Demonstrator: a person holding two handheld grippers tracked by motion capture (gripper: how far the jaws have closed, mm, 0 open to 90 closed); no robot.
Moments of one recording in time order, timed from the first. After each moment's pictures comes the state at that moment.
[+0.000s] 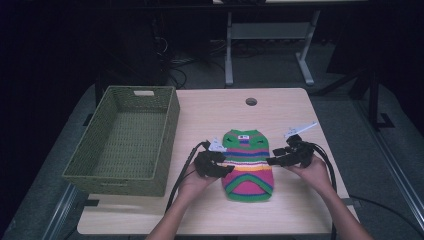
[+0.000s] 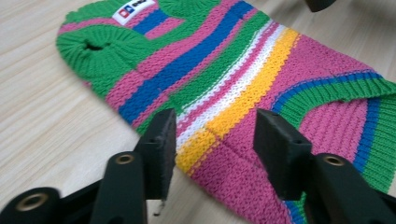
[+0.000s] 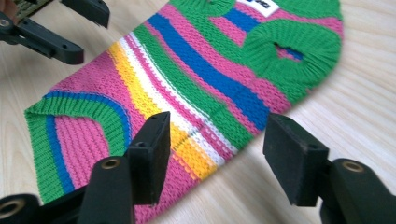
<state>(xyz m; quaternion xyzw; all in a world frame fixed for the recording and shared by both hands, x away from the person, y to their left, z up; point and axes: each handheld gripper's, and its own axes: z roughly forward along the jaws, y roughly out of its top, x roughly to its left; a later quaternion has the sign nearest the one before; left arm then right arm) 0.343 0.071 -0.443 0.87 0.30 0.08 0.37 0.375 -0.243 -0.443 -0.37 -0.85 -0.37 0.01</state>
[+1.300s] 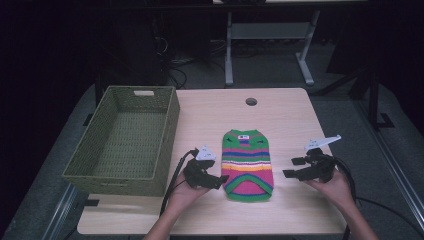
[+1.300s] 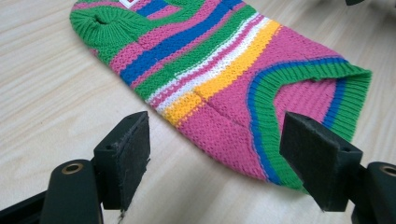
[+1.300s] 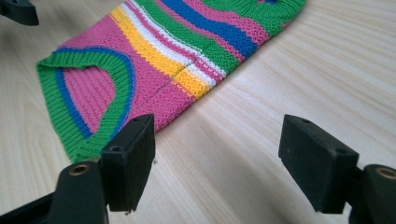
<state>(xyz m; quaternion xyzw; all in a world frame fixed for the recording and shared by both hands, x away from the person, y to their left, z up) 0.311 0.097 -0.439 0.86 0.31 0.07 0.39 0.331 -0.289 -0.446 -0.39 -0.84 -0.38 -0.01</state>
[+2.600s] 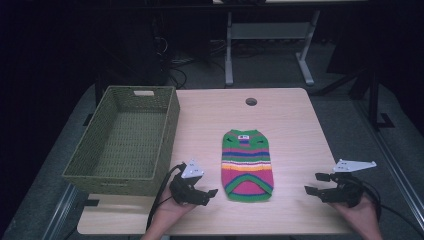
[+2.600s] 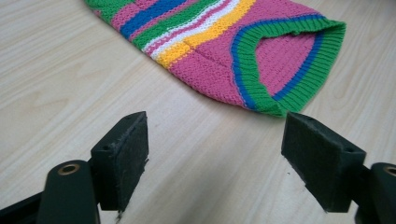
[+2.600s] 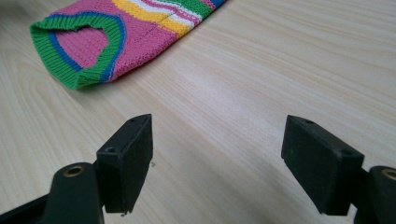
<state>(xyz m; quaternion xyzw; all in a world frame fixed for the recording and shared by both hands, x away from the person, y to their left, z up) 0.270 0.128 -0.440 0.86 0.31 0.09 0.39 0.263 -0.339 -0.457 -0.42 -0.81 -0.40 -0.07</state>
